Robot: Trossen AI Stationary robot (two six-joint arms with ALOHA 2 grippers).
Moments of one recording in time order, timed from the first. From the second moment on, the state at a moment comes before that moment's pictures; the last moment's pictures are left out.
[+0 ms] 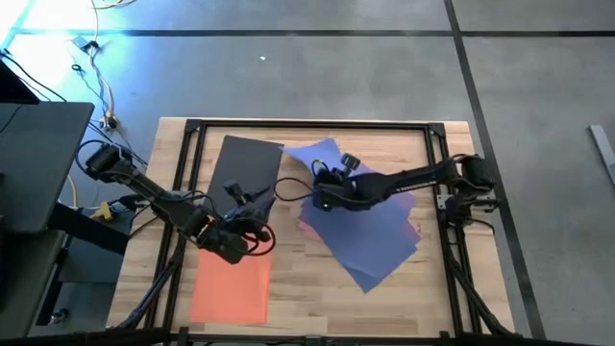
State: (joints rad) left arm -0.55 1.34 0.96 -0.35 -1.31 0.05; right arm 0.06 1.86 1.41 -0.69 0.78 0.26
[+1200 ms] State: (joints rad) left arm 0.06 1.34 0.51 -0.33 -0.36 -0.66; right arm 0.13 2.26 1.73 -1.00 0.61 0.23
